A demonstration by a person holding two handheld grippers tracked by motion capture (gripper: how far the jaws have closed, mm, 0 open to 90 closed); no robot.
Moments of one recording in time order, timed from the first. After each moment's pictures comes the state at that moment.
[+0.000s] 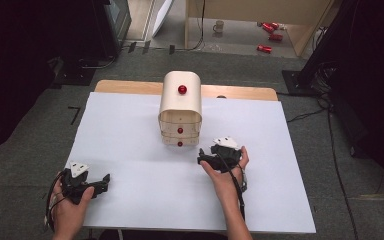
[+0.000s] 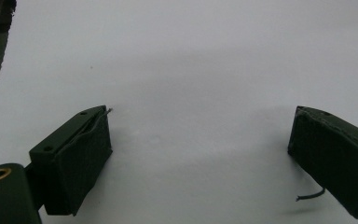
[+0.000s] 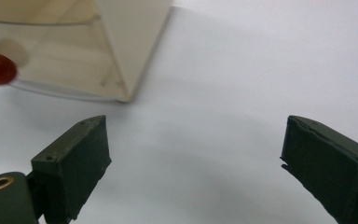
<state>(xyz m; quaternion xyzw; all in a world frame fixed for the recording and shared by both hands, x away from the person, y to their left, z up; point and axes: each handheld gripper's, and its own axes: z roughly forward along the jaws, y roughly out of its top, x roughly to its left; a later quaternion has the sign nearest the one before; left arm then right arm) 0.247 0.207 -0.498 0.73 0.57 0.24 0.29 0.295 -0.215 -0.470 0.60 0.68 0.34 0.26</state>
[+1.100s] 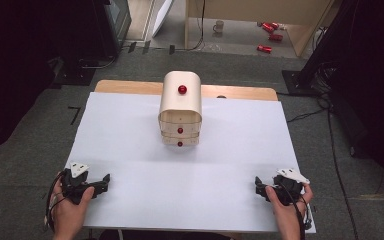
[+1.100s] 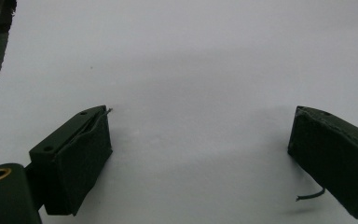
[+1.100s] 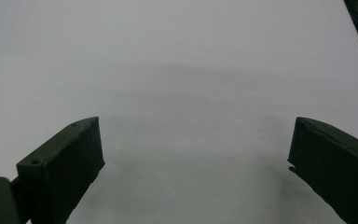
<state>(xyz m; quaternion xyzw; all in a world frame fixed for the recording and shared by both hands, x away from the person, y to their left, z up) 0.246 0.207 -0.498 0.73 0.57 0.24 0.29 0.203 -0.374 -0.494 0.65 0.65 0.29 0.27</state>
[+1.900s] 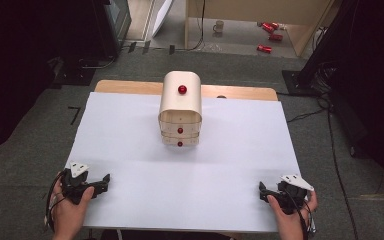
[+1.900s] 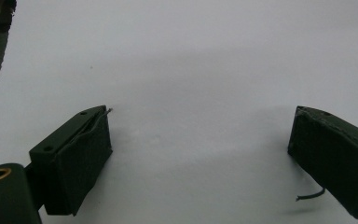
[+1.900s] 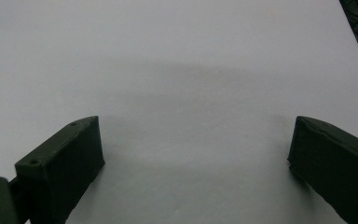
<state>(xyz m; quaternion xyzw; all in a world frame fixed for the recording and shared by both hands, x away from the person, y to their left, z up) 0.247 0.207 -0.498 0.73 0.57 0.24 0.29 0.190 -0.386 -0.505 0.65 0.65 0.29 0.27</state>
